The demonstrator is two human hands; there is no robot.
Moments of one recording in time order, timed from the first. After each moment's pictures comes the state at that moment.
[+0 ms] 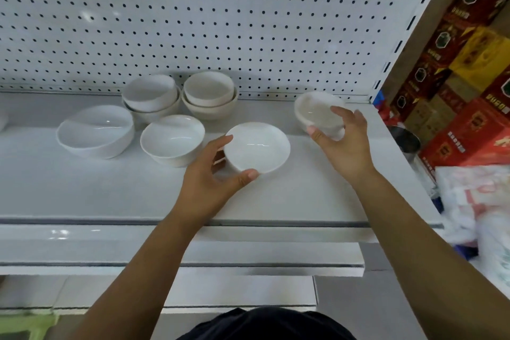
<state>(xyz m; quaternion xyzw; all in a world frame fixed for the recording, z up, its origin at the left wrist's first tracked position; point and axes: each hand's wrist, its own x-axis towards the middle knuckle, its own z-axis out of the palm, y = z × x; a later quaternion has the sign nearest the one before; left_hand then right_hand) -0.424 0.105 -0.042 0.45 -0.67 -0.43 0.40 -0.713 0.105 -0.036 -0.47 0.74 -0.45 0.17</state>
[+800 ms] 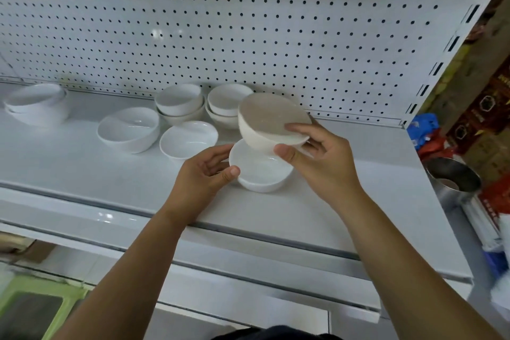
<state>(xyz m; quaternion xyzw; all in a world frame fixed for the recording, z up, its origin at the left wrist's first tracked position) -0.420 0.099 -0.039 0.44 -0.61 -0.47 0.46 -0.657 0.116 -0.002 -0.57 0.46 -0.58 0.36</state>
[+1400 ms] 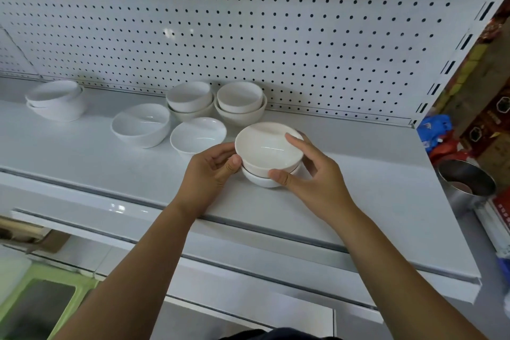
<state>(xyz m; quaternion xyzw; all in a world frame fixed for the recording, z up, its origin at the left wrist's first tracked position) -0.422 0.102 -0.040 0.45 -0.60 -0.45 0.49 -0.649 0.128 -0.039 -0.62 0.49 -0.49 0.37</state>
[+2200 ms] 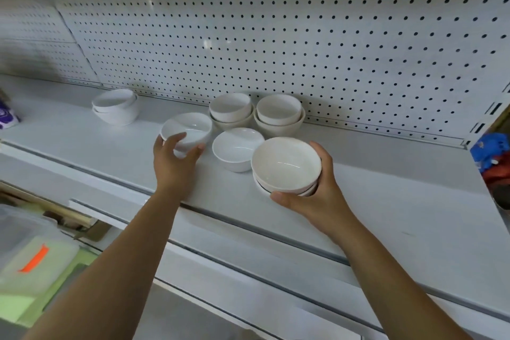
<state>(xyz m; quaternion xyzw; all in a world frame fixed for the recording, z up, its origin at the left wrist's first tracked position) -0.301 0.056 -0.044 0.72 -0.46 -0.16 0.50 -0.597 0.118 -0.045 -0.60 0.44 -0.49 0.46</state>
